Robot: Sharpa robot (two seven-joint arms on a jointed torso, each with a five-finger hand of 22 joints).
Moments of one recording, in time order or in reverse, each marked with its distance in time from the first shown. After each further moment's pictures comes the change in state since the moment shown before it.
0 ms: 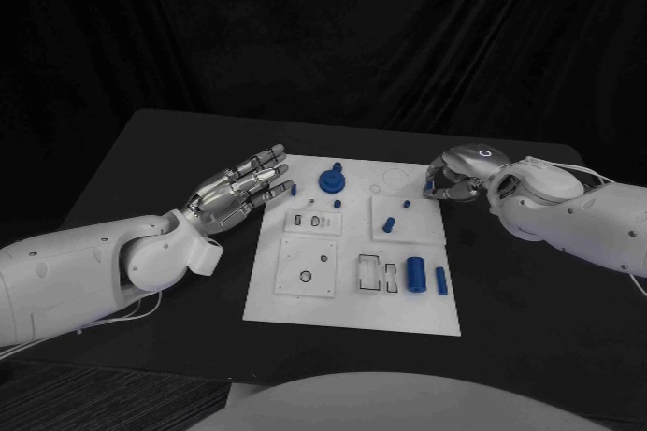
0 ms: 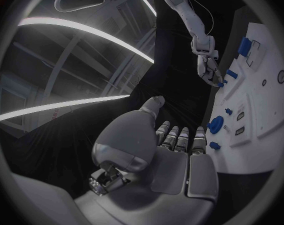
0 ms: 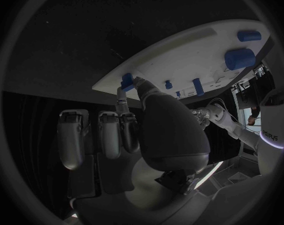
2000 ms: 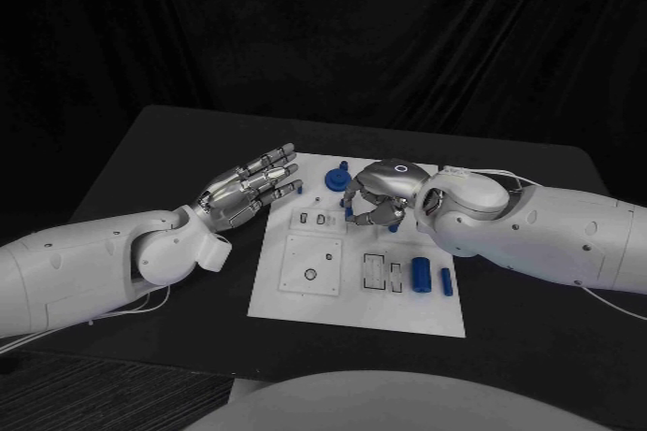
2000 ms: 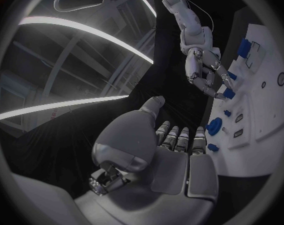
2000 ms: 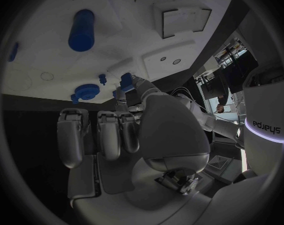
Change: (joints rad) left arm 0.000 0.008 0.000 -0.001 0.000 0.000 -0.009; left_hand 0.000 0.000 0.003 -0.003 0.000 0.000 0.000 0.000 0.000 0.000 0.000 0.000 0.000 0.000 0.007 0.000 0.000 0.000 0.000 0.000 0.000 0.000; right arm 0.027 0.150 -0.001 0.273 -0.001 0.101 -0.033; right_hand 0.001 0.001 0.006 -0.008 0.021 0.013 0.014 -0.021 0.004 0.000 0.015 0.000 0.000 0.000 0.007 0.000 0.000 0.000 -0.004 0.004 -0.018 0.000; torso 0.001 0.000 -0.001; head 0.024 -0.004
